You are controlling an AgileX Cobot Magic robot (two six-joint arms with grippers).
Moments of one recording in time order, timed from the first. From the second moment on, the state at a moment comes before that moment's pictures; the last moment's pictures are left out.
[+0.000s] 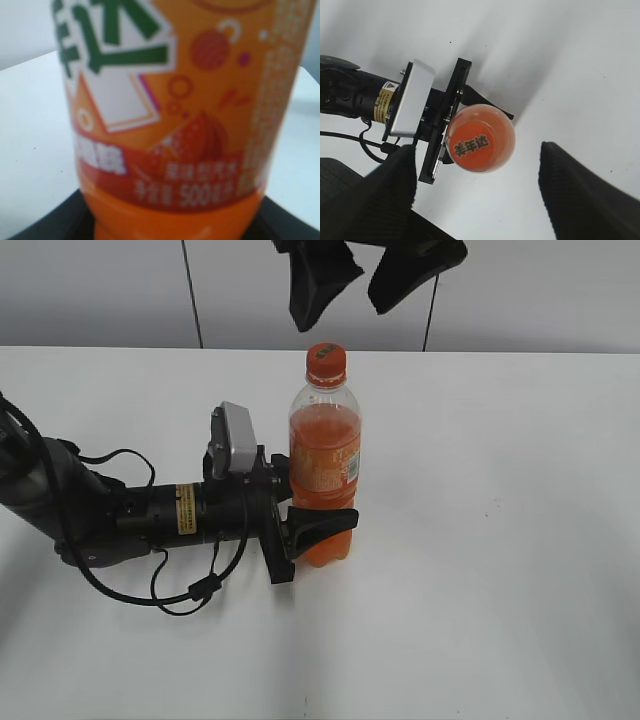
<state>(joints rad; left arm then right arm) -0.38 2.31 -0.96 1.04 -1.25 -0.29 0.70 1.81 -1.83 0.07 1.22 0.09</state>
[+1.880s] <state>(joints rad) -0.38 2.31 -0.96 1.04 -1.25 -0.29 0.70 1.90 -1.84 0.09 1.22 -0.89</state>
